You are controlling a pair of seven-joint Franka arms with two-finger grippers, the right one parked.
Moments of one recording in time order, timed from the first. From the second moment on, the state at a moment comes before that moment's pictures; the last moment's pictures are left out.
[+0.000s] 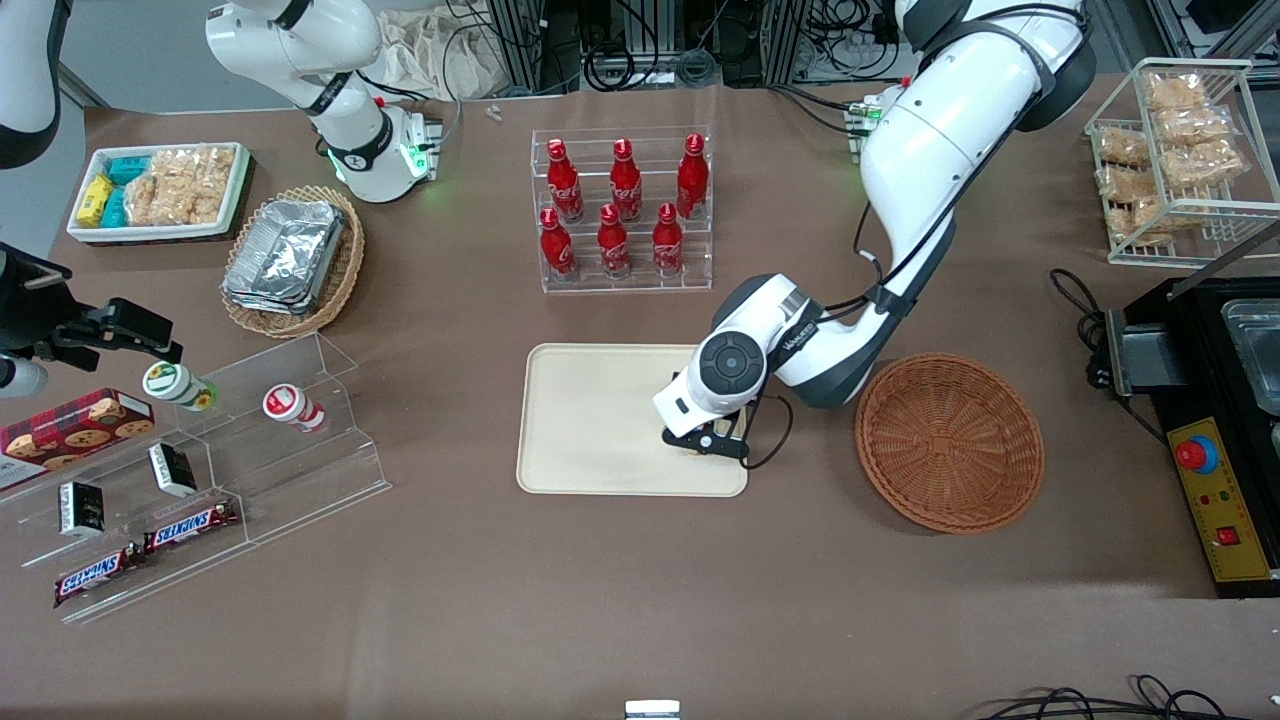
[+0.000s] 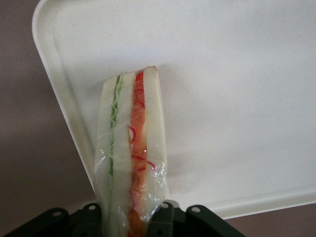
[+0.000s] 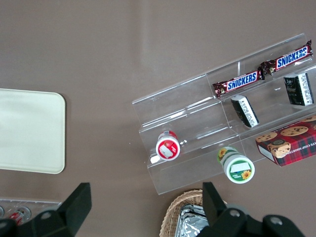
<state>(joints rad) -0.28 0.79 -0.46 -1.48 0.21 2.04 -0.54</state>
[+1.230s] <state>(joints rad) -0.09 0.39 -0.45 -1.64 0.22 1.96 -0.55</state>
